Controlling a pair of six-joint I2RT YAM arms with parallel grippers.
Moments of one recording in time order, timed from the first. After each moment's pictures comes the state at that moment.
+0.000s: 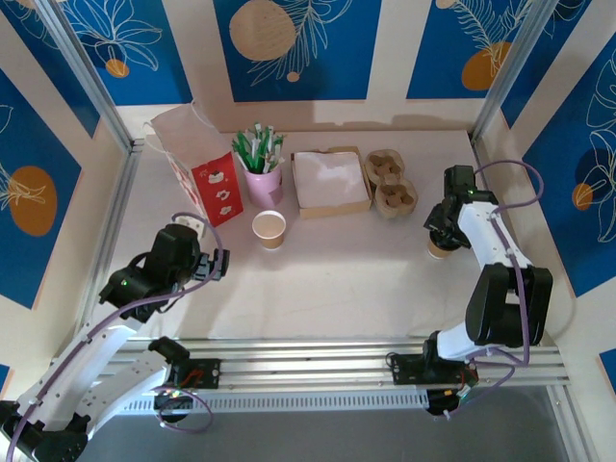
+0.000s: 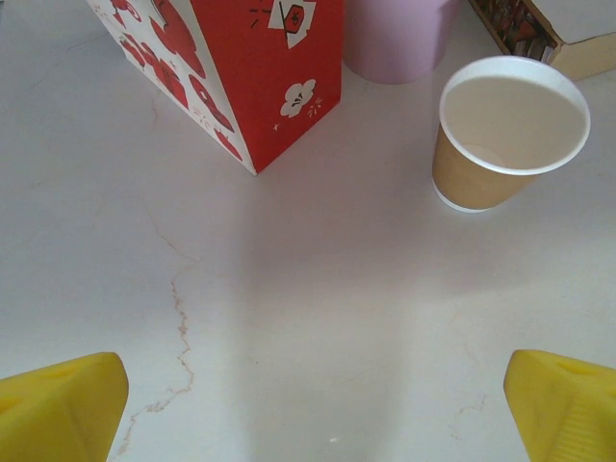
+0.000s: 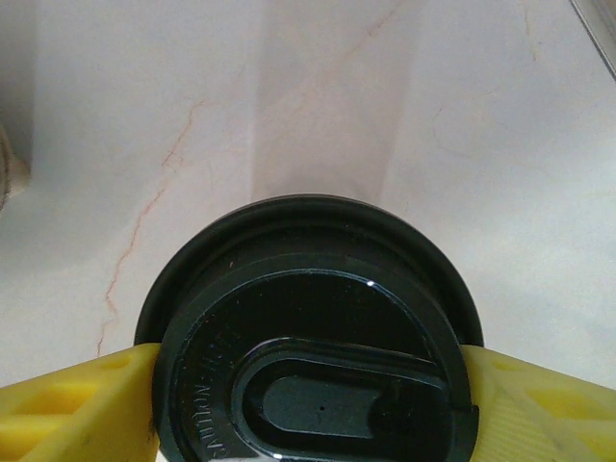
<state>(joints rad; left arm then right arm) -0.53 0.75 0.86 -0.89 -0.31 -0.21 -0.11 1.48 1.10 -0.86 0.22 0.46</state>
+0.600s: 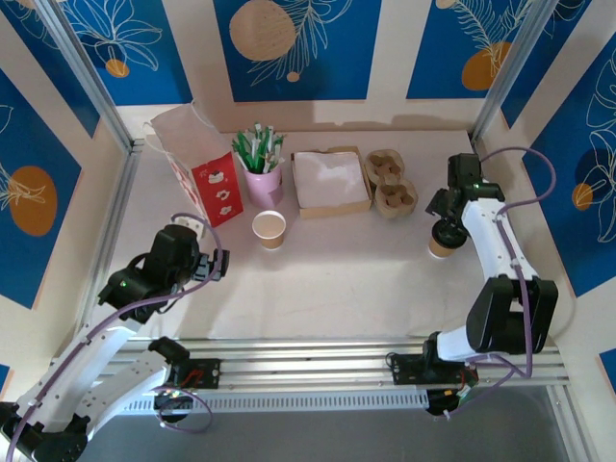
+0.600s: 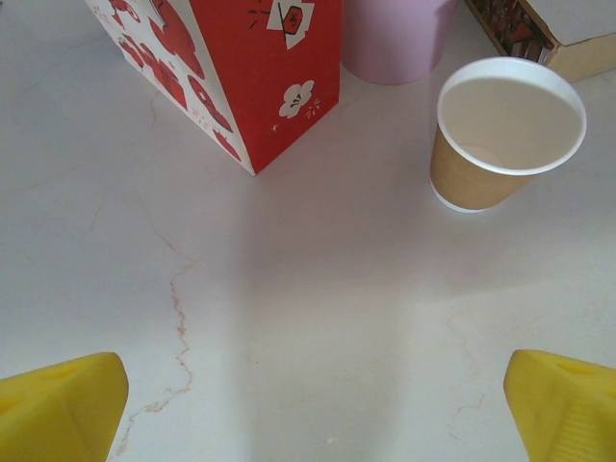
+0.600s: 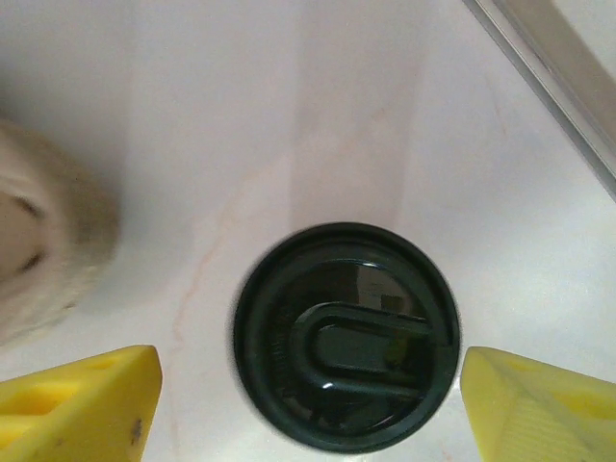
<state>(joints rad) -0.53 0.75 0.86 -0.89 -0.31 -0.21 -0.05 1.41 1.21 -0.89 0.25 0.50</state>
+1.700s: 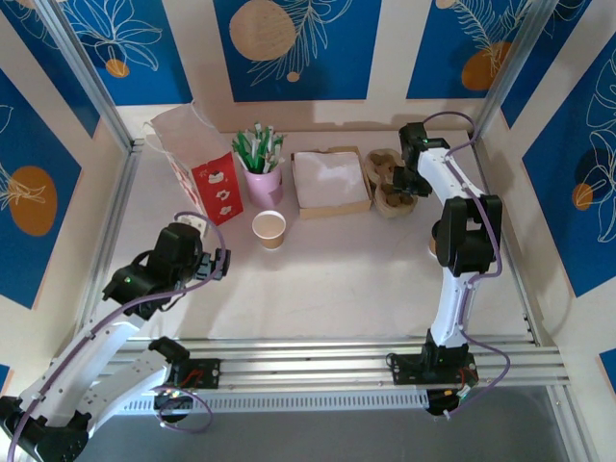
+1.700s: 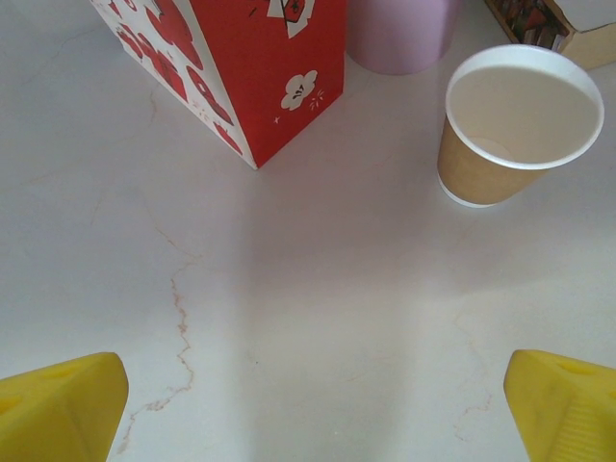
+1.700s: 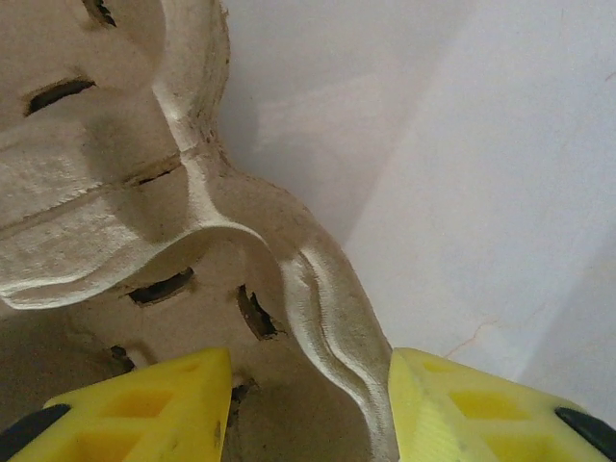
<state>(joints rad) -0.52 0.78 0.85 -0.88 -0.32 -0.21 0.08 2.04 1.73 -0.98 0.18 0.27</state>
